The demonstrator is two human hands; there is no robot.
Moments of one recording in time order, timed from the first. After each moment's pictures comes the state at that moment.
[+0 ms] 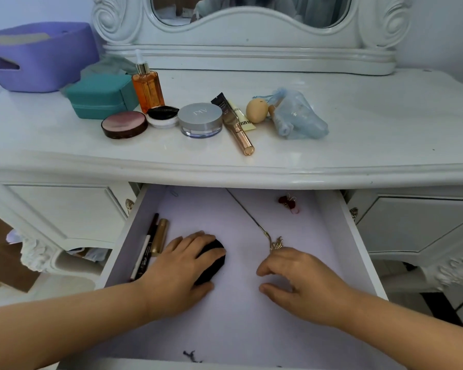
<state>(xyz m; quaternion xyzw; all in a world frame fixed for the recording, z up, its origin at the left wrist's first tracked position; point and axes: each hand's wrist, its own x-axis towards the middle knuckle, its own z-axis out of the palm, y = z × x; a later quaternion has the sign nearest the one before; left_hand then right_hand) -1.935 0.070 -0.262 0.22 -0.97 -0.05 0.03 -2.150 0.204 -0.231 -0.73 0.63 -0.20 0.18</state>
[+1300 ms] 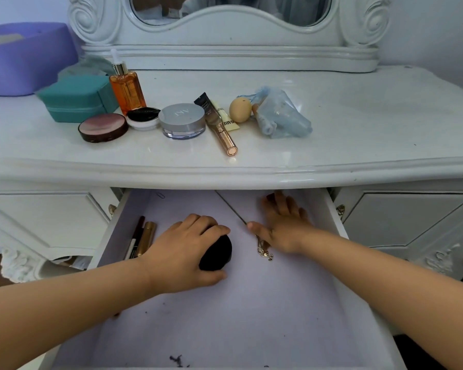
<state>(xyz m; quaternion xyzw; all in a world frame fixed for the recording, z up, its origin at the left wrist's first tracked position) -1.974 0.060 -0.234 0.21 -0.98 -0.04 0.05 -2.195 0.125 -0.247 -0.55 0.81 0.01 0.23</state>
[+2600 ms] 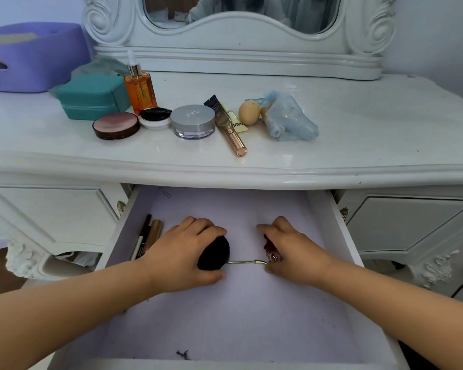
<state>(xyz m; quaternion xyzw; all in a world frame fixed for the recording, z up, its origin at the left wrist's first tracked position) -1.961 0.061 -0.232 0.25 -0.96 -0.12 0.02 -2.174 0.168 -0.239 -0.63 0.73 -0.09 0.23</state>
